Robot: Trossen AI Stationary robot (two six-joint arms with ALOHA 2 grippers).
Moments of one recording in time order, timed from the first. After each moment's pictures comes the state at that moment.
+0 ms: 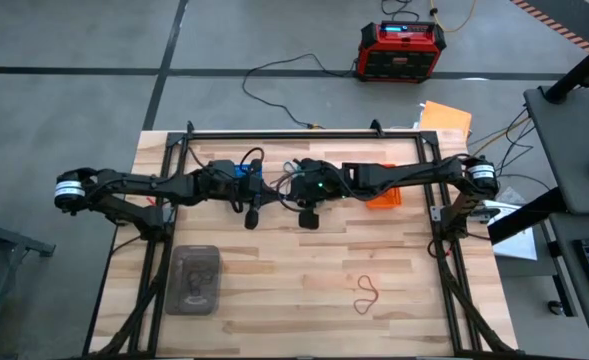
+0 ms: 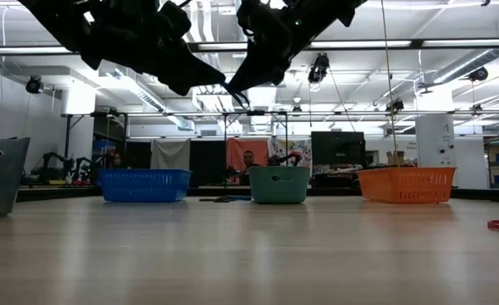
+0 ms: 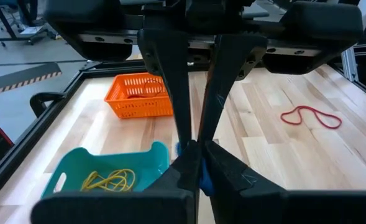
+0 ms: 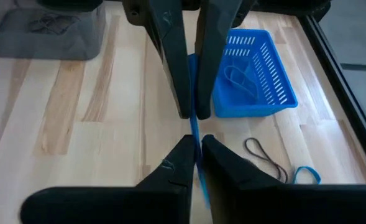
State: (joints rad) left arm 0.21 1.26 0.62 0.36 0.19 0.13; right arm -0.09 1.74 1.35 -0.27 0.02 -0.11
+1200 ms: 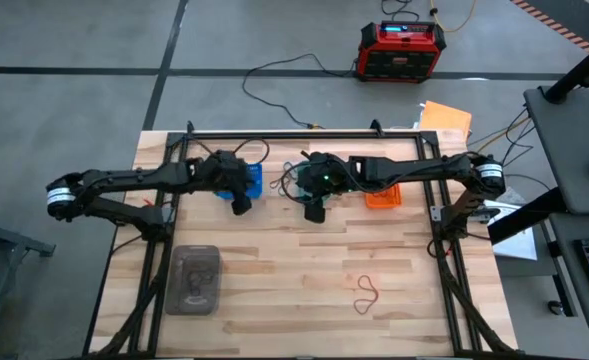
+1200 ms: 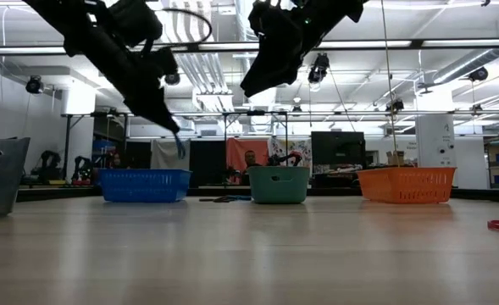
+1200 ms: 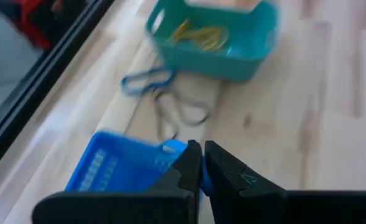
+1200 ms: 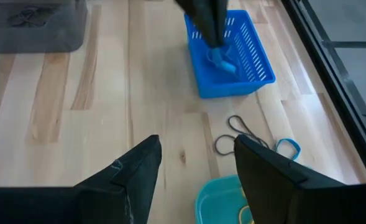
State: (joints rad) left arm 0.33 1.17 0.69 -0.27 -0.07 0.04; right arm -0.12 1.68 1.34 -0.36 0.03 -0.08
